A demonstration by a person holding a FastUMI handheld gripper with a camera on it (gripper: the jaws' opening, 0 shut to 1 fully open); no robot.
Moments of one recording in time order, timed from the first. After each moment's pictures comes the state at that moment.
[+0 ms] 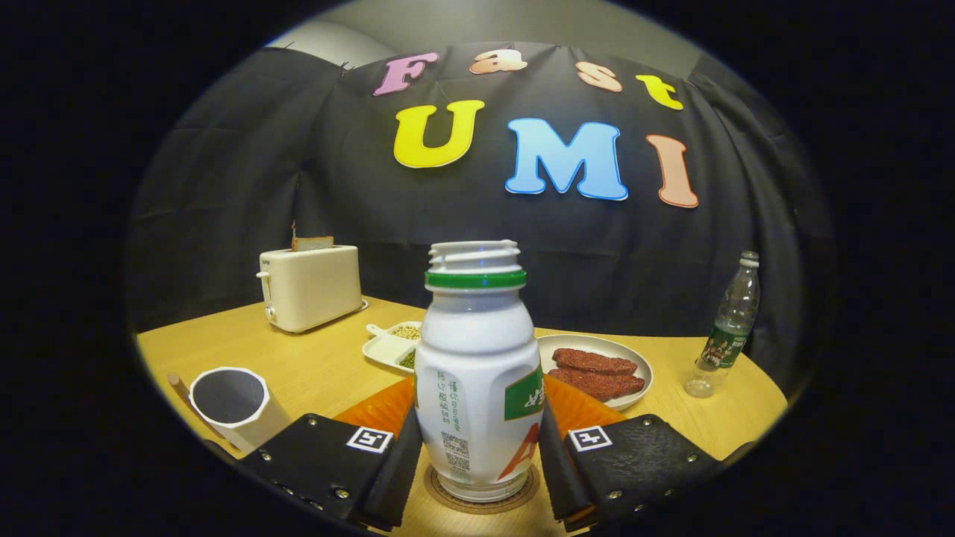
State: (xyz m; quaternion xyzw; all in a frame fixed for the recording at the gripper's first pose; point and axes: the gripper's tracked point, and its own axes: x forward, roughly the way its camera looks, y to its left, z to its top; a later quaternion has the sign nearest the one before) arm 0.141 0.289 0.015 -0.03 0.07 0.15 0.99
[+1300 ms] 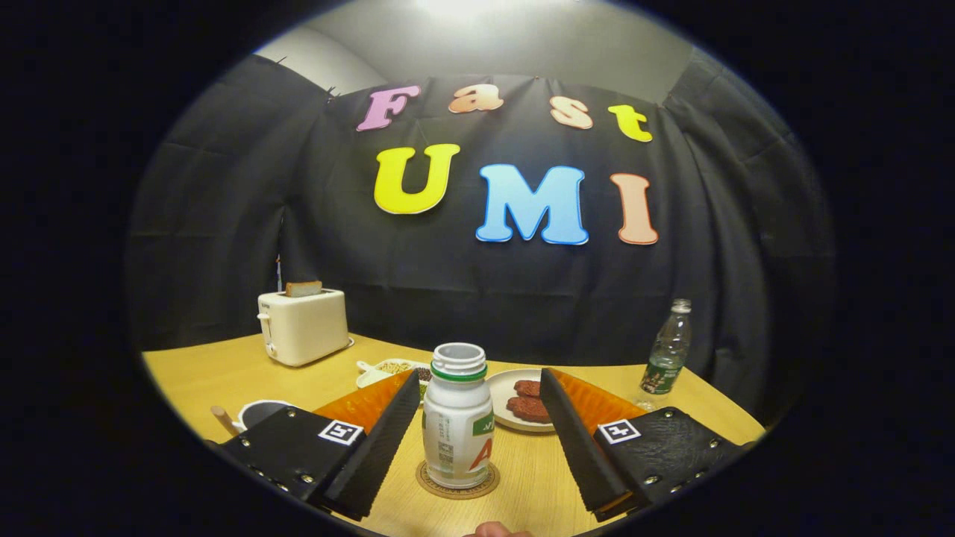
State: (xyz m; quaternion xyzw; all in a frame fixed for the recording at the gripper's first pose) arm 0.078 0.246 0.112 -0.03 0.00 0.09 1.00
